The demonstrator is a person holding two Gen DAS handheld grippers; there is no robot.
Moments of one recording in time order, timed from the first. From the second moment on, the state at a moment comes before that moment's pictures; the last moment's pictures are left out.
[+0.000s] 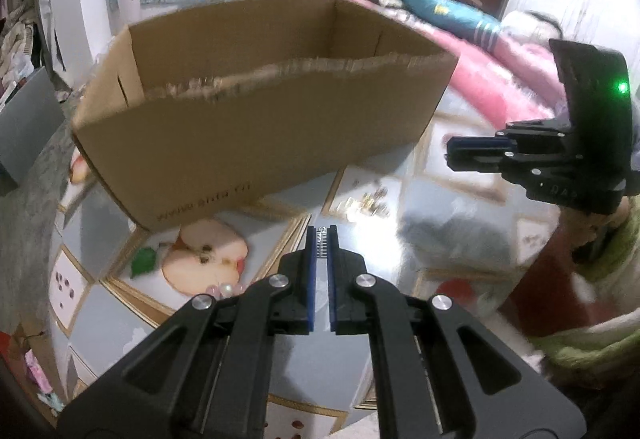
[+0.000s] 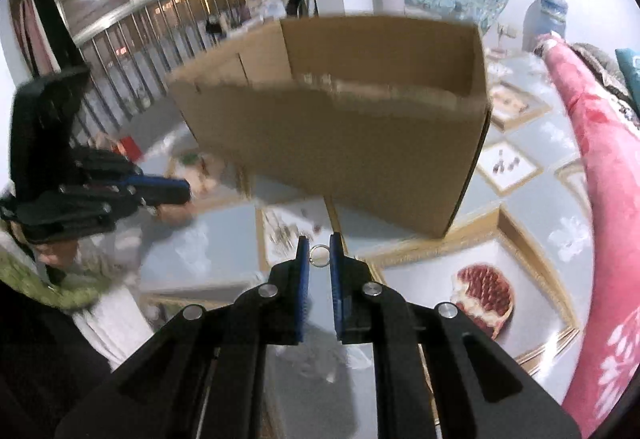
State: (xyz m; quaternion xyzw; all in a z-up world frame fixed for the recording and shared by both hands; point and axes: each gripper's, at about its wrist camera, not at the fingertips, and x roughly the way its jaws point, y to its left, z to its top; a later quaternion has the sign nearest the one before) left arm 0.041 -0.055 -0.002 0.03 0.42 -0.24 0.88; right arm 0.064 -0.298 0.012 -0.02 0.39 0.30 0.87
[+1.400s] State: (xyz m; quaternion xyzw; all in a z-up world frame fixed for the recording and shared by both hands) left arm 0.121 -0.038 0.070 -0.03 0.37 -0.25 0.90; right arm 0.112 -0.318 0.086 0.10 0.31 0.21 0.92
